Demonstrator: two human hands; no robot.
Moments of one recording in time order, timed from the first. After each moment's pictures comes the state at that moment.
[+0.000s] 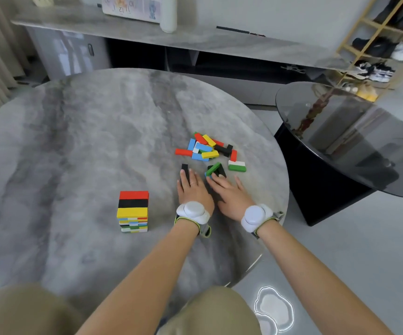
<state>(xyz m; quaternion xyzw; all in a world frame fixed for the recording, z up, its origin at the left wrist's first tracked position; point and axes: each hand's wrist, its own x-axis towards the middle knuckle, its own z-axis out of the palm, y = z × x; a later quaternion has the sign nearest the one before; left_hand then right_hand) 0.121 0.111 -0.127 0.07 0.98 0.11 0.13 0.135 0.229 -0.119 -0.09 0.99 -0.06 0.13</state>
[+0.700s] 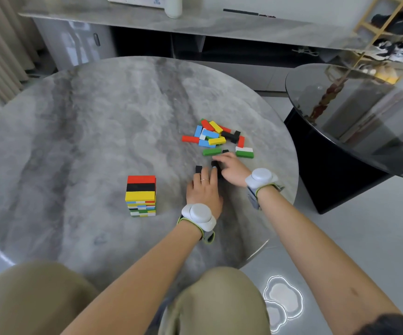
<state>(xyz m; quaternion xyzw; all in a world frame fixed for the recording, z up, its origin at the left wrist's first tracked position) 0.160 0.100 -0.129 0.12 0.99 0.11 0.01 0.098 0.218 -0.111 0.02 0.94 -0.31 0.16</state>
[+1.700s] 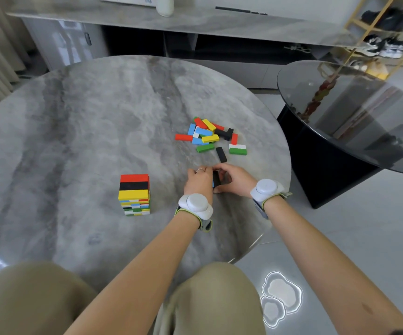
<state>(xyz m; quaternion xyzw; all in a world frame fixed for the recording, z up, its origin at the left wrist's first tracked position) 0.138 0.108 -0.121 0.13 0.97 0.19 0.11 0.134 0.242 -0.114 -0.03 0.92 -0.35 0.14</state>
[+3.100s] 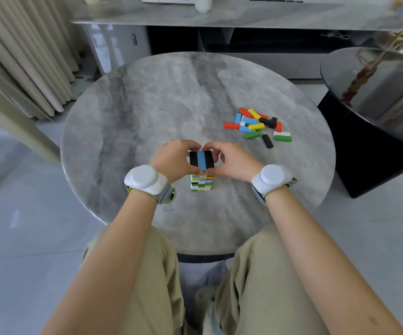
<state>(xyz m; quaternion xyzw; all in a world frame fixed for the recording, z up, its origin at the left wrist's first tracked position) 0.158 -0.097 -0.030 0.17 0.94 0.27 0.09 0.165 0.075 -0.041 -0.12 0.94 -0.32 0.09</state>
